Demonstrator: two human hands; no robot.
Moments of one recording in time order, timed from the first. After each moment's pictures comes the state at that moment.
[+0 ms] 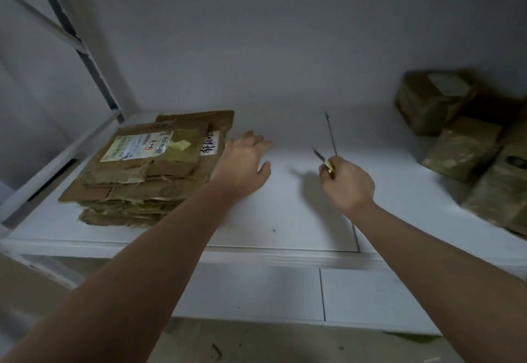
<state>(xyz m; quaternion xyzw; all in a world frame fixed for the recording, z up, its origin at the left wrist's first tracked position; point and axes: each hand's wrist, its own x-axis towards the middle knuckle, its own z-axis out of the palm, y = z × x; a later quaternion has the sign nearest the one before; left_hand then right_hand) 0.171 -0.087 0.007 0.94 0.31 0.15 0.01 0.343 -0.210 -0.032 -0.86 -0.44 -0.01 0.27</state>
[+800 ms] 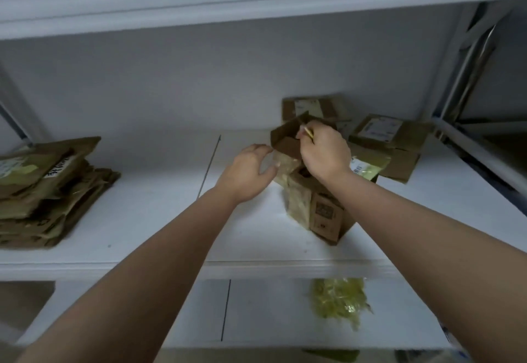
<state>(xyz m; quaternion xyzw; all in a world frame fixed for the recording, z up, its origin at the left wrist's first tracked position) 0.461 -0.283 0.018 0.93 0.28 0.20 0.14 0.597 -0.382 0.050 -0.80 -0.43 -0.05 0.40</state>
